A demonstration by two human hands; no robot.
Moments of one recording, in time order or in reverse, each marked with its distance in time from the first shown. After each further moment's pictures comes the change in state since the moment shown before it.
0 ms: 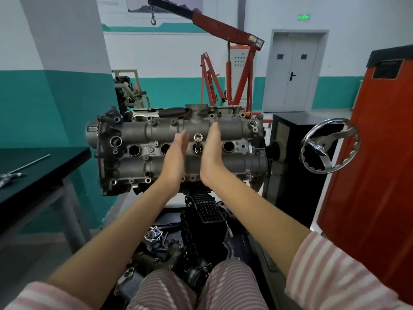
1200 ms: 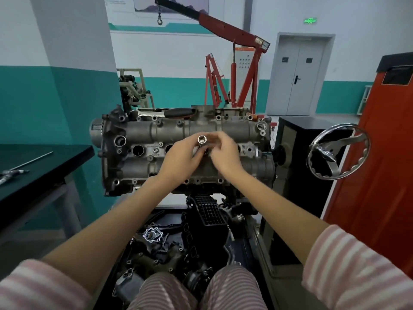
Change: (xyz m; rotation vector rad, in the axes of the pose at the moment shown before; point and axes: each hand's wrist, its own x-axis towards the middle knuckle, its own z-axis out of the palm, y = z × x) left_hand 0.026 -0.001 -0.016 0.830 -0.056 0.595; right_hand 0.039 0.012 -0.038 -0.720 -0.030 -0.386
